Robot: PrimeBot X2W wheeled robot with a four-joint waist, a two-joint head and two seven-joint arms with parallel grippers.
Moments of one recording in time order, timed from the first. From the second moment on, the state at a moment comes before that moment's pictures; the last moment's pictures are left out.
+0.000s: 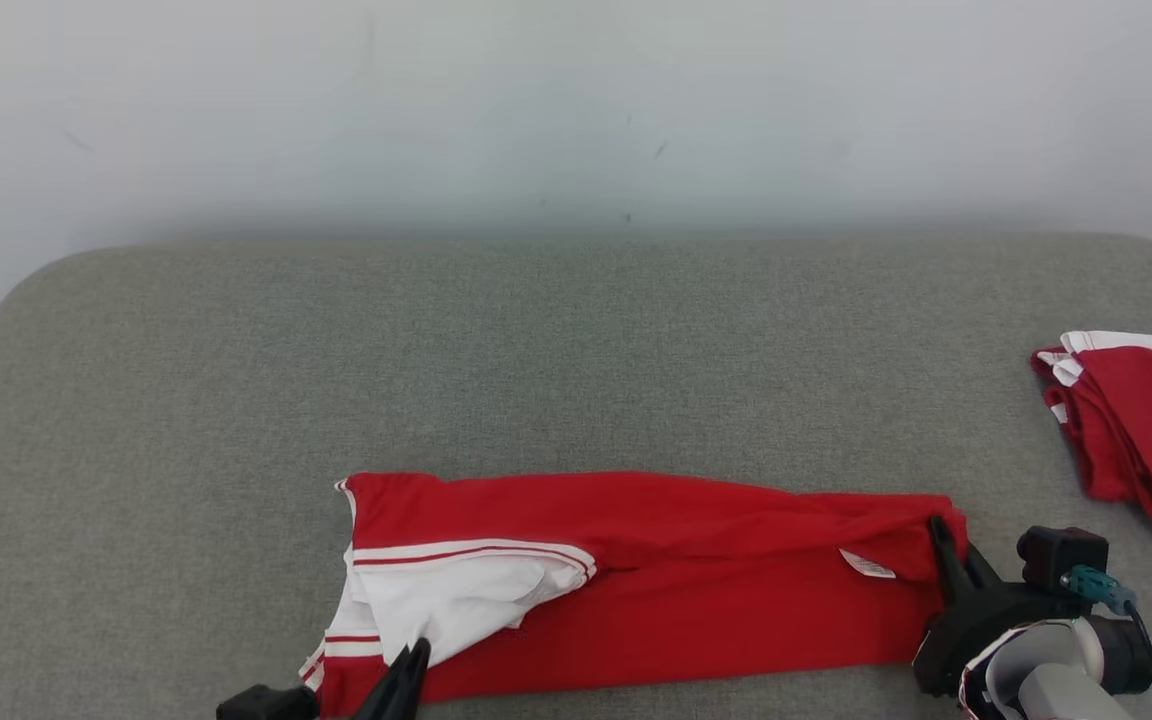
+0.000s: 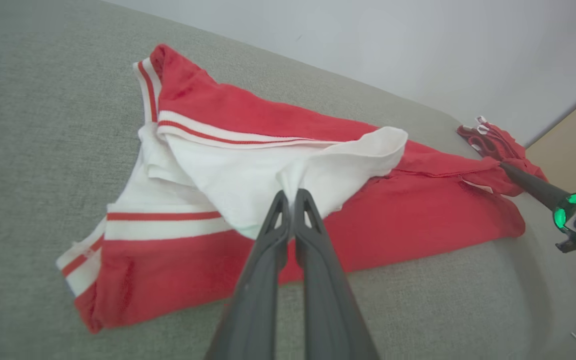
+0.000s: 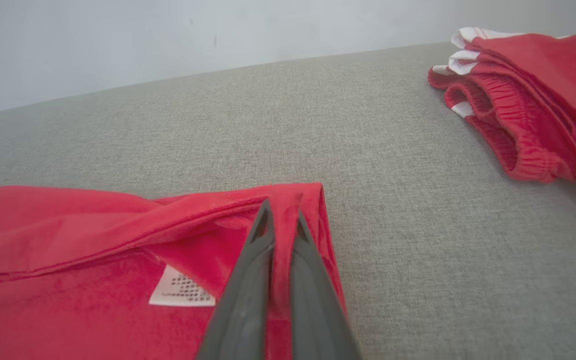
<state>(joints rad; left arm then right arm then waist) -0.14 0.30 -0.56 0.38 -0.78 -0.12 -0.26 -0.41 -0.27 0.17 0.92 0.42 0.13 -0.26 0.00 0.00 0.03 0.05</state>
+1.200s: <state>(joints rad) -0.01 0.07 -0.08 0.28 -0.16 -0.11 -0.26 -0.34 -0.21 0.05 0.95 0.44 0.13 -0.24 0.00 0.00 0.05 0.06</state>
